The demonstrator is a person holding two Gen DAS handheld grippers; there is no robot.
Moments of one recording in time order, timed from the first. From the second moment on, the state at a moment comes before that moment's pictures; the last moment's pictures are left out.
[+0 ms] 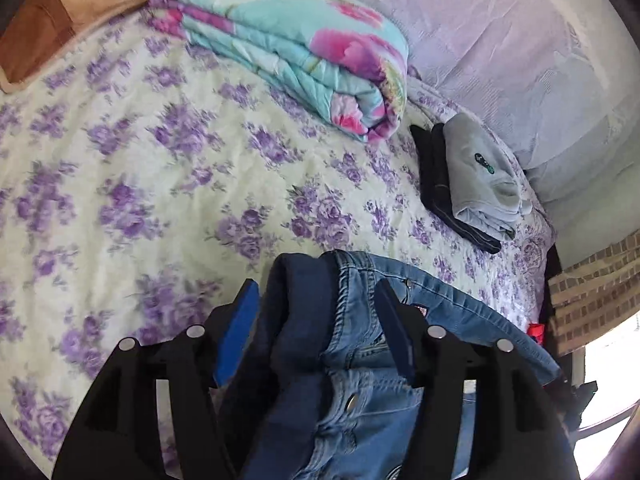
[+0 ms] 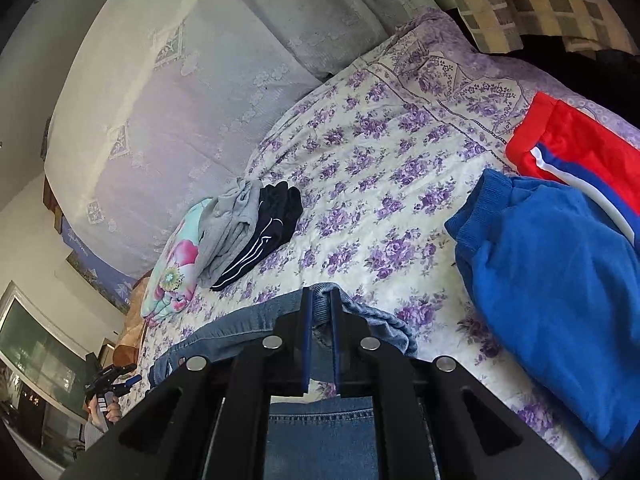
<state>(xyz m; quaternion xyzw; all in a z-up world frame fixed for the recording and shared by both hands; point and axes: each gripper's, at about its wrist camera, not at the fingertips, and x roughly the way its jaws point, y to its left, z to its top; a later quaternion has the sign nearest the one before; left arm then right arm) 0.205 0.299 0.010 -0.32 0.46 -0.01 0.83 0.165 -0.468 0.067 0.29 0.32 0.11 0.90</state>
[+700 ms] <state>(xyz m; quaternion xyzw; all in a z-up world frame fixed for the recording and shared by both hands) 0.221 0.318 -0.020 -0.42 0.46 -0.06 0.78 0.178 -0.482 0.049 0.34 0.33 0.11 0.87</state>
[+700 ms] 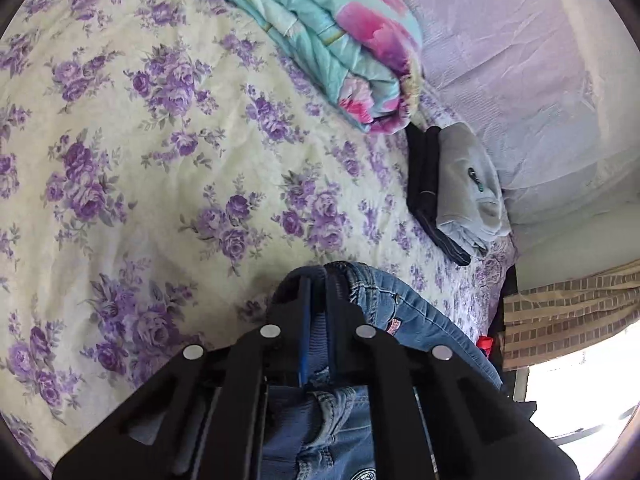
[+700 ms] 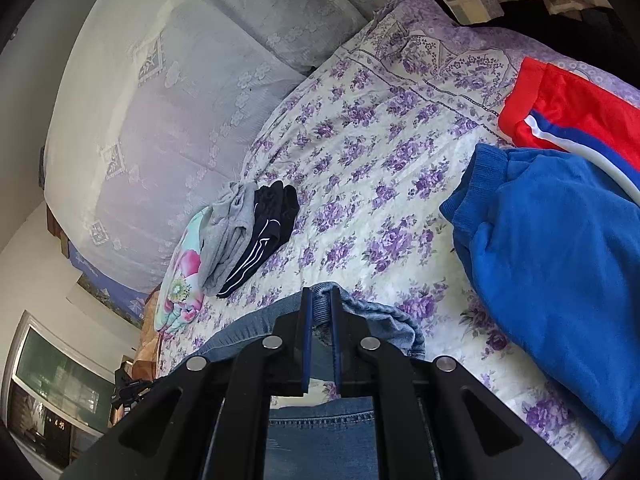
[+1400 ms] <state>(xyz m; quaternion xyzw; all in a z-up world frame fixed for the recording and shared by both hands) 0.178 0.277 0.012 -0.39 0.42 -0.10 0.82 0.215 -0.510 0.022 0.38 0.37 0.10 0.84</state>
